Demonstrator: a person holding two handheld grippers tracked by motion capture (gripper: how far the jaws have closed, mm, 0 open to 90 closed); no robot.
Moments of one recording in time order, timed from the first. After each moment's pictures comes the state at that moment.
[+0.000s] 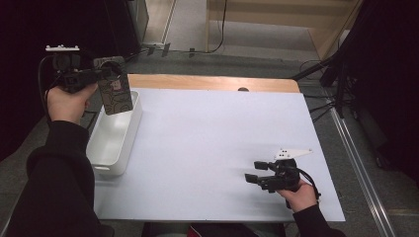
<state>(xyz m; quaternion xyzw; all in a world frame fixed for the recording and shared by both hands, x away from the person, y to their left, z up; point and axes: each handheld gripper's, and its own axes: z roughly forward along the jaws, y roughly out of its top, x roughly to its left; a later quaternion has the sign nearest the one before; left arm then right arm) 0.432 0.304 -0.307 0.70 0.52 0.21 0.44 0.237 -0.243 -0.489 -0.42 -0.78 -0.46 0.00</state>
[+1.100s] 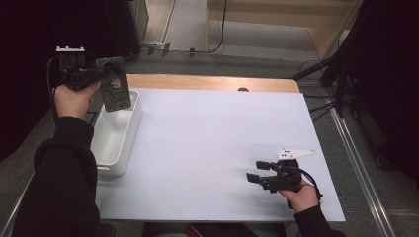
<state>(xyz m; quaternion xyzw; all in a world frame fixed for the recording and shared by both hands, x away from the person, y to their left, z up) 0.466 0.310 -0.334 0.70 0.54 0.22 0.42 0.235 -0.247 -0.489 -0.42 -0.78 -0.46 0.00</state>
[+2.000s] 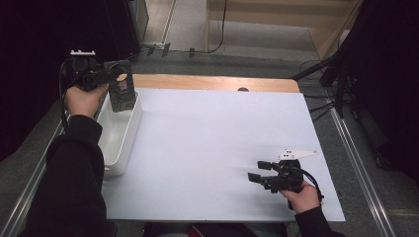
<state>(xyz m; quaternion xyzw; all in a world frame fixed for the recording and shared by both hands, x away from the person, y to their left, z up) 0.489 0.304 -0.361 0.70 0.54 0.22 0.41 0.233 -0.250 -0.488 -0.43 -0.77 -0.47 -0.01</state>
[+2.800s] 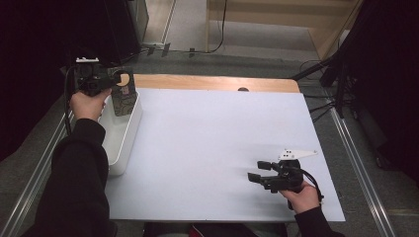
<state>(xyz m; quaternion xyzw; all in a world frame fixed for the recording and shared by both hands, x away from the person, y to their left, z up) 0.496 0.307 -0.388 0.69 0.55 0.21 0.41 0.233 -0.250 -0.488 -0.43 -0.77 -0.47 0.00</state>
